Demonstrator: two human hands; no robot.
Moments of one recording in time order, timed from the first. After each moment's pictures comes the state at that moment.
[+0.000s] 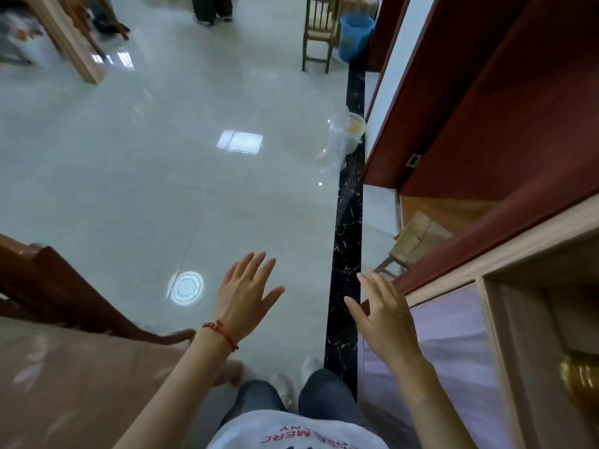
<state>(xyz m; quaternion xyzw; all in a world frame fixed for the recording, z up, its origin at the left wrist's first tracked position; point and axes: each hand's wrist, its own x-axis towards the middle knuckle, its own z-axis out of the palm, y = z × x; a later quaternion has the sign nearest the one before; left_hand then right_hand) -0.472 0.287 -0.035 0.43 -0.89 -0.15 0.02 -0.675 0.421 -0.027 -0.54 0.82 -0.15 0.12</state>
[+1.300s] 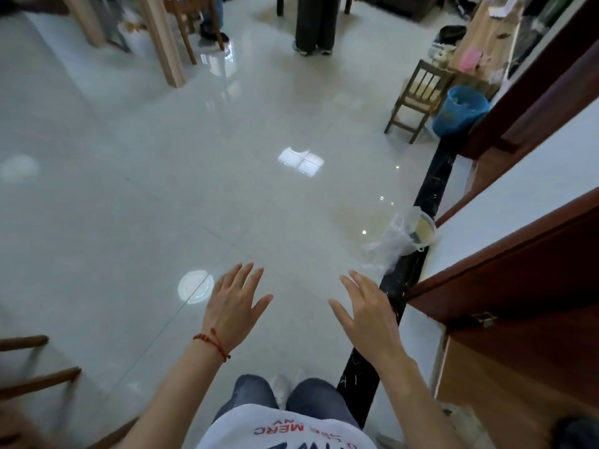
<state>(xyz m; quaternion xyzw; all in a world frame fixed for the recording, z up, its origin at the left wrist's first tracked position) -0.622 -0.143 -0.048 0.62 -0.77 -0.16 0.05 -0.854 -0.108 -0.030 -0.71 0.69 -0.09 0.13</state>
